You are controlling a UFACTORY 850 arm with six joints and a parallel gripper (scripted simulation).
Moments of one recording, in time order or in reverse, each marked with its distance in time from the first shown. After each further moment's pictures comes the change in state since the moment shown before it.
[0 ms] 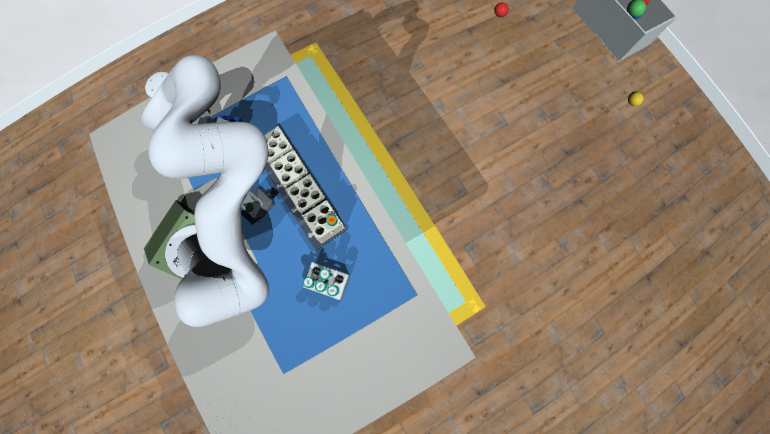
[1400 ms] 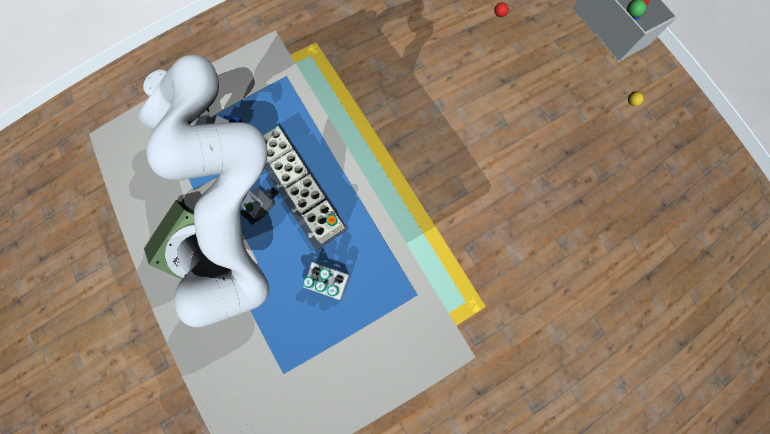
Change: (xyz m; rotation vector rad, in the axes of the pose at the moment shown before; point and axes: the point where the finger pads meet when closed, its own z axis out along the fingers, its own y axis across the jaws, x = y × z) arm 0.000 0.000 -0.009 0.000 0.000 0.000
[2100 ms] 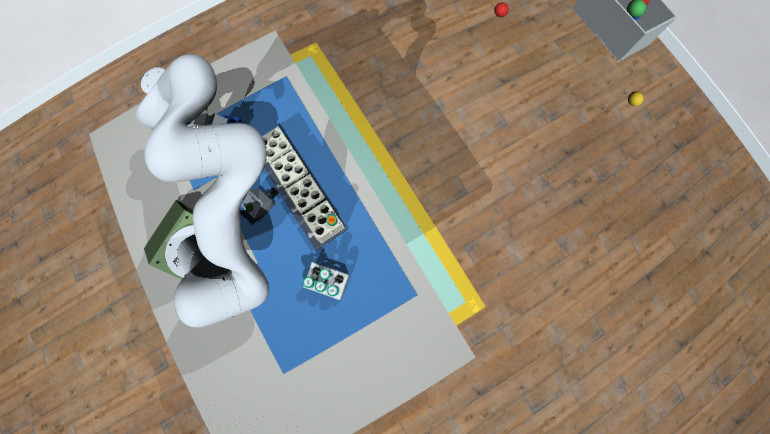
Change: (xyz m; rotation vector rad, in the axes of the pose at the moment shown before) arm 0.000 0.000 -0.011 0.000 0.000 0.000
